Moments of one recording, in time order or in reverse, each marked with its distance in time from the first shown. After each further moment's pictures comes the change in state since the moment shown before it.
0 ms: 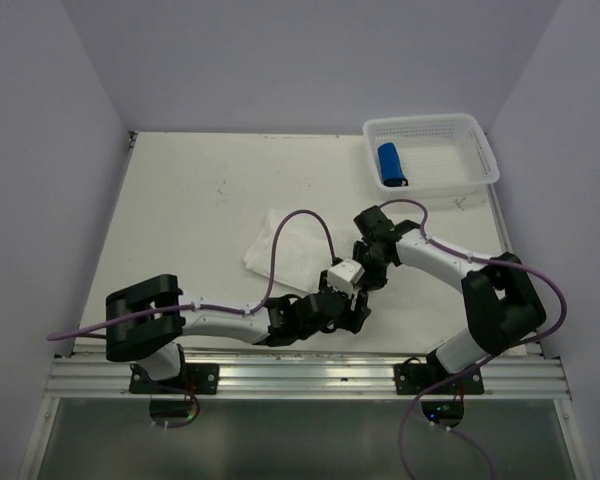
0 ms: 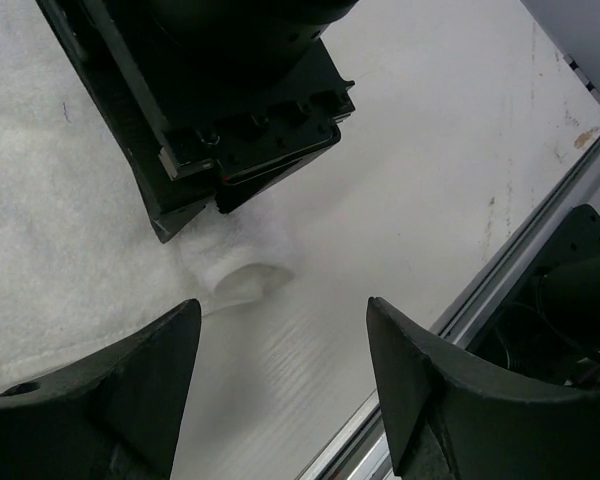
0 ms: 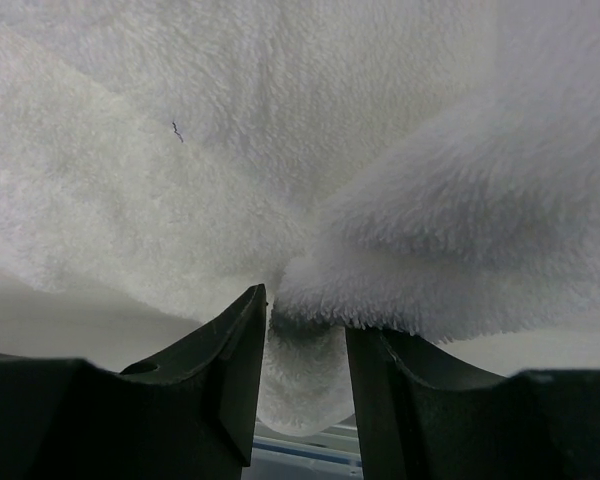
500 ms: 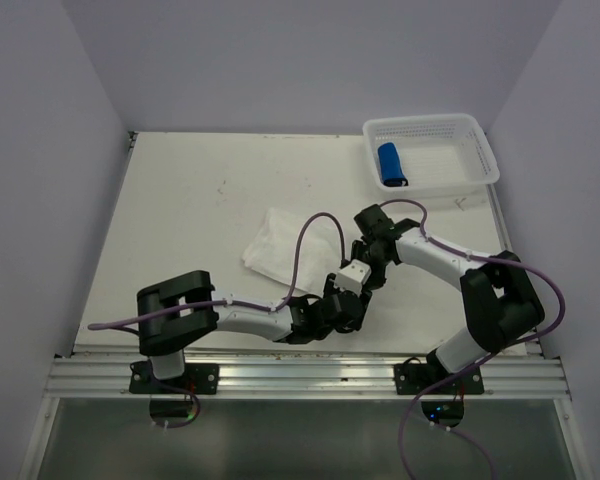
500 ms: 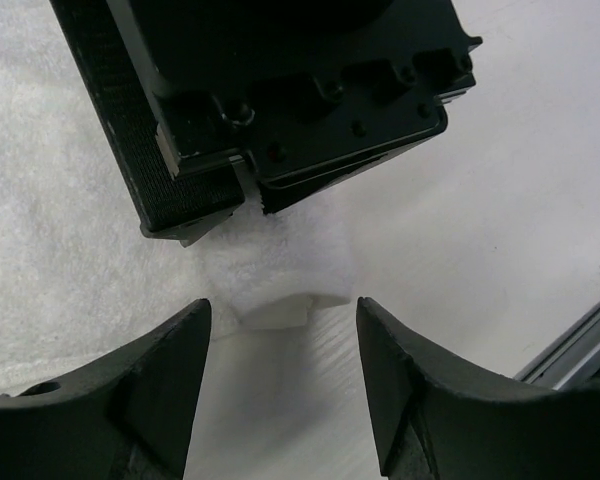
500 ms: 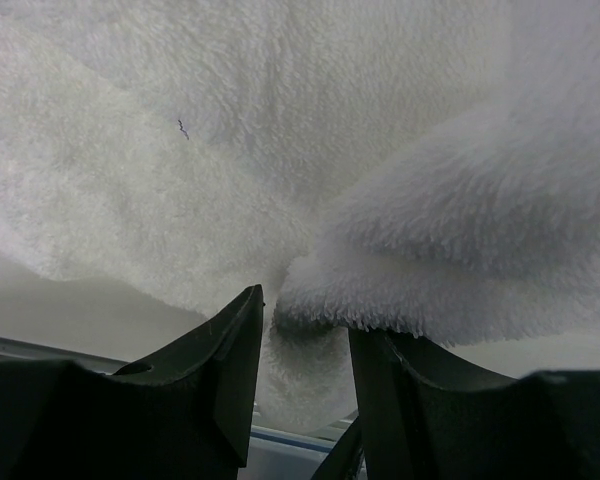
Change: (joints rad) left arm 0.000 0.190 0.141 -0.134 -0.107 -0.042; right arm -0.007 0.013 0.012 0.003 -0.042 0.003
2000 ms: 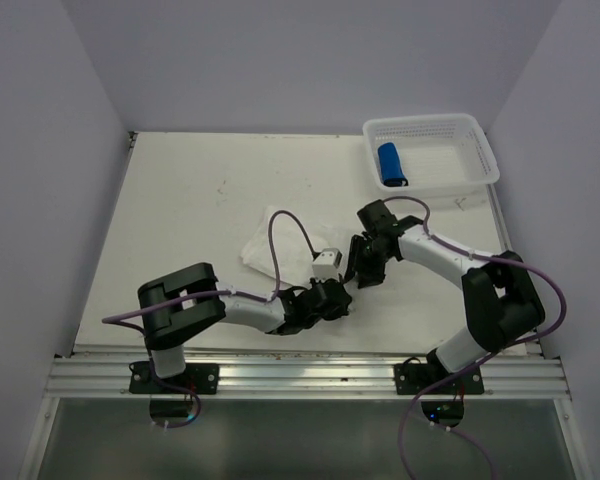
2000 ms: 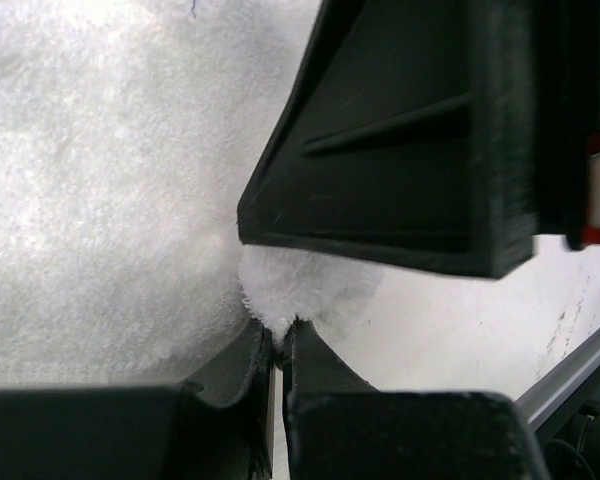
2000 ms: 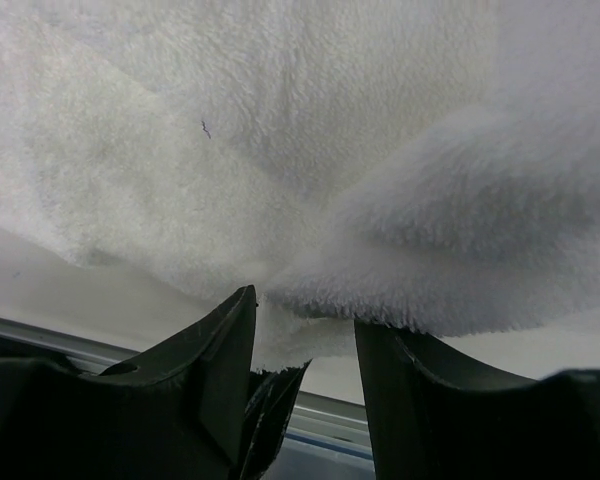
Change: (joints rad) left arm 0.109 0.036 -0.090 0.124 0.088 -0.338; right arm -0.031 -0.001 0.010 0.022 -0.049 -0.002
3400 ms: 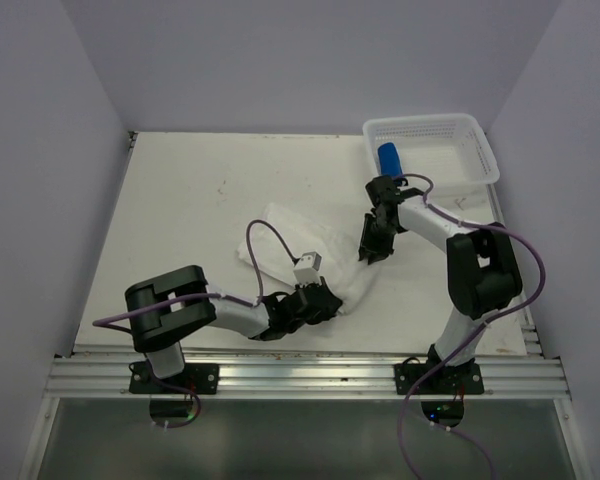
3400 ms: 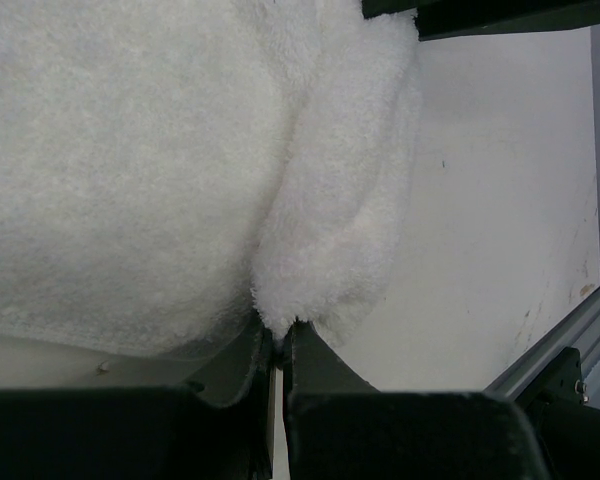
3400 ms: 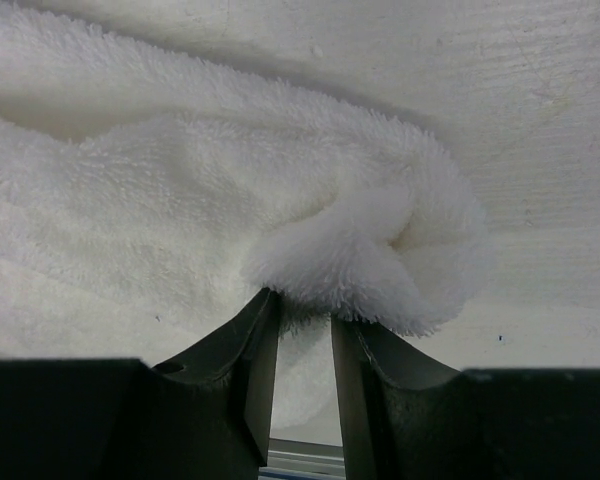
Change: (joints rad) left arm 0.018 -0.064 -0.175 0.142 0.027 -0.152; right arm -0.145 0.214 0.252 -0.109 0.095 -0.124
